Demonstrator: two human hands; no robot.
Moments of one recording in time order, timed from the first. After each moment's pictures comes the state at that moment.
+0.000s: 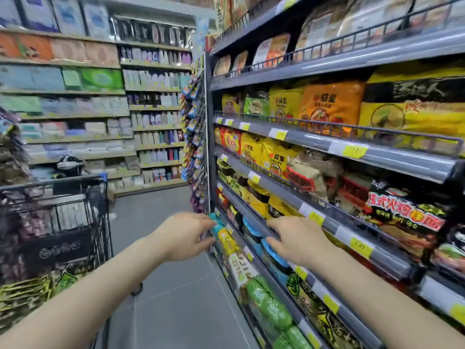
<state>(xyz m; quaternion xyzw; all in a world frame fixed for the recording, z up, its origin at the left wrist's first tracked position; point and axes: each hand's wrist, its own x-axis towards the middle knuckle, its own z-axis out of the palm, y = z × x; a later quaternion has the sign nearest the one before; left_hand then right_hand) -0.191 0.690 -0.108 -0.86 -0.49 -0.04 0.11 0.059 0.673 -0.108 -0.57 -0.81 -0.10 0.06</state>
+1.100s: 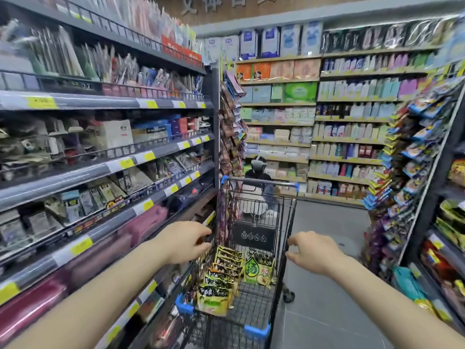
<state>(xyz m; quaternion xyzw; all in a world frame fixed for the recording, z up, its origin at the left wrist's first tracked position) -0.608 0.509 -0.047 -0.59 -0.81 0.02 0.07 -0.393 0.702 -0.063 -0.31 -0.95 -0.01 0.02</state>
